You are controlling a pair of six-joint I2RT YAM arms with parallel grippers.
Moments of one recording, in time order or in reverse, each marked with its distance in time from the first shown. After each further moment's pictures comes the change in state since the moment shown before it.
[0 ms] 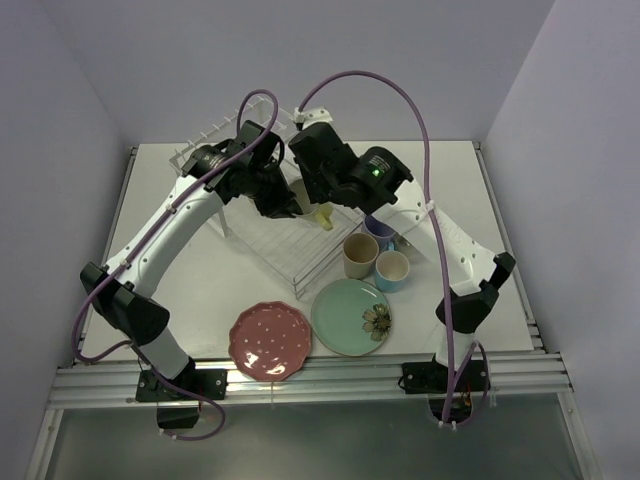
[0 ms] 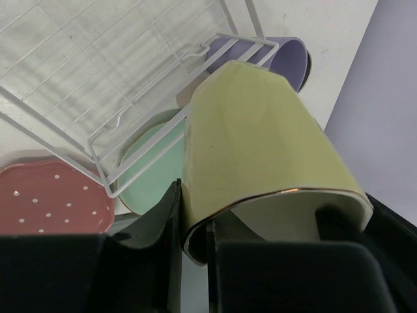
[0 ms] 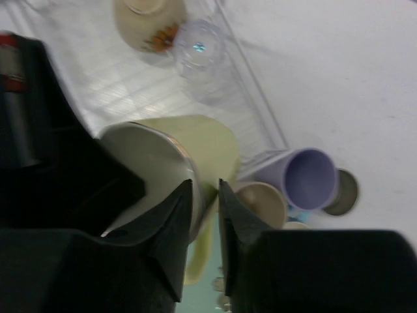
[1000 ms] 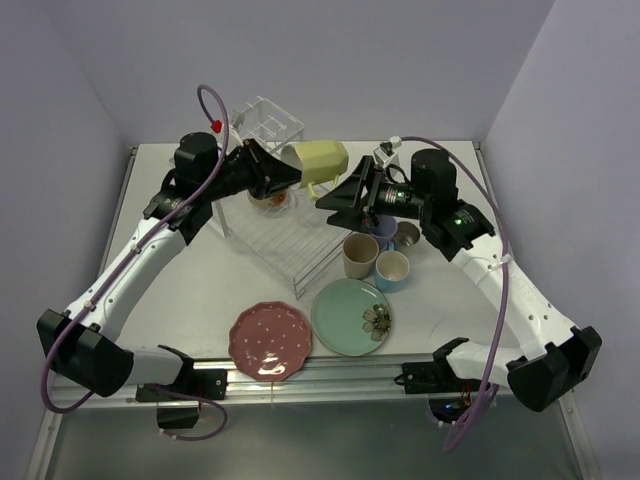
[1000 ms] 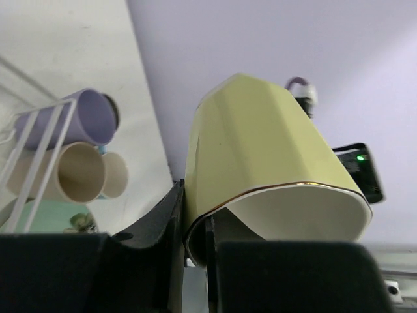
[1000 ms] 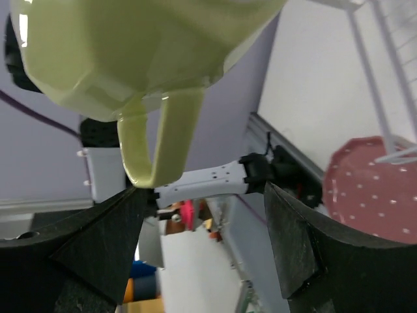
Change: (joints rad) left arm 0.172 -0.335 -0.543 0.933 0.426 -0.116; right arm -0.442 -0.597 -0.901 0.768 -1.191 0.739
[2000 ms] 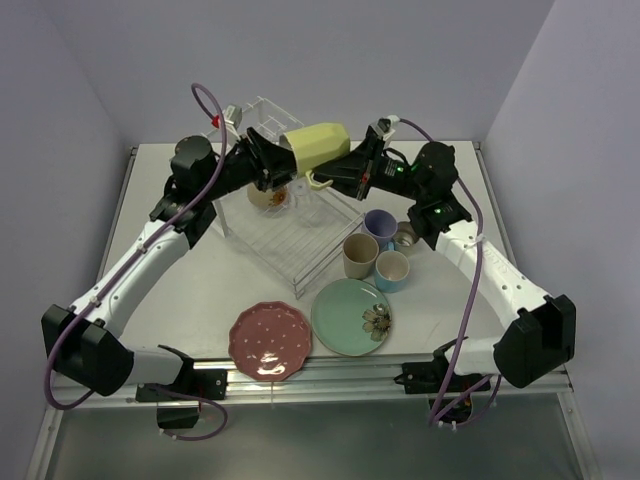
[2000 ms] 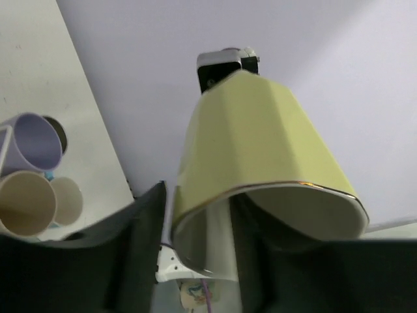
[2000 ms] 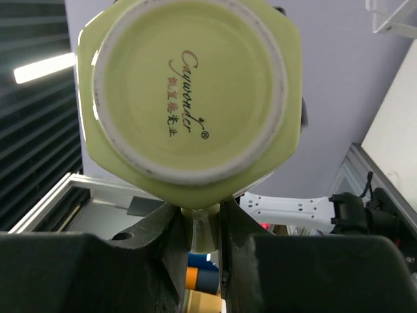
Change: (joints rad) left arm -0.001 0.002 -0.092 0.350 0.043 -0.164; right arm -0.058 0.135 -0.115 0.798 -0.159 0.545
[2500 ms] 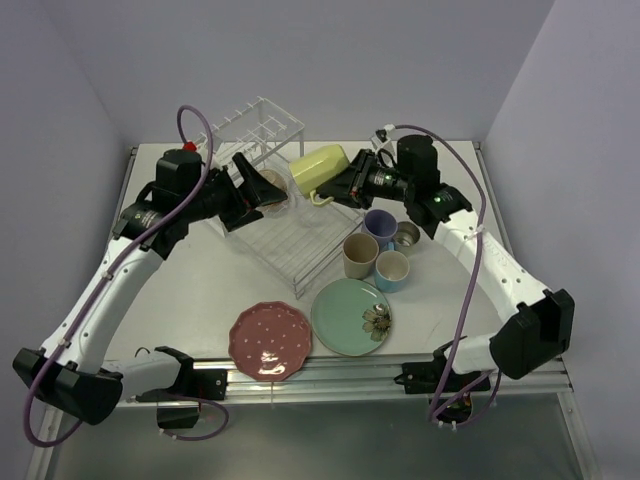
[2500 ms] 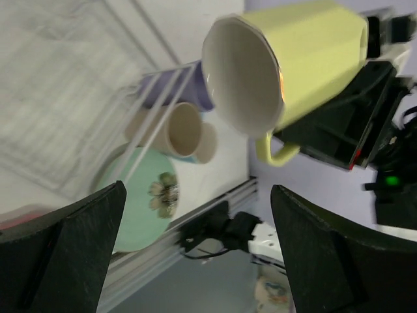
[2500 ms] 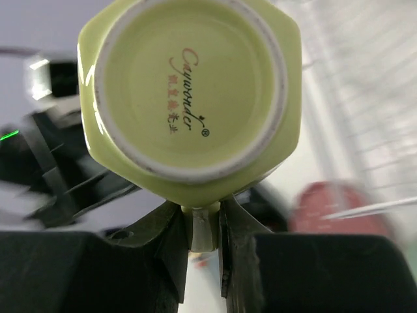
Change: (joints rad) left arm 0.037 -0.145 0.072 -0.730 -0.195 0.338; right arm 0.003 0.033 0.099 -0.570 0.164 -0.476
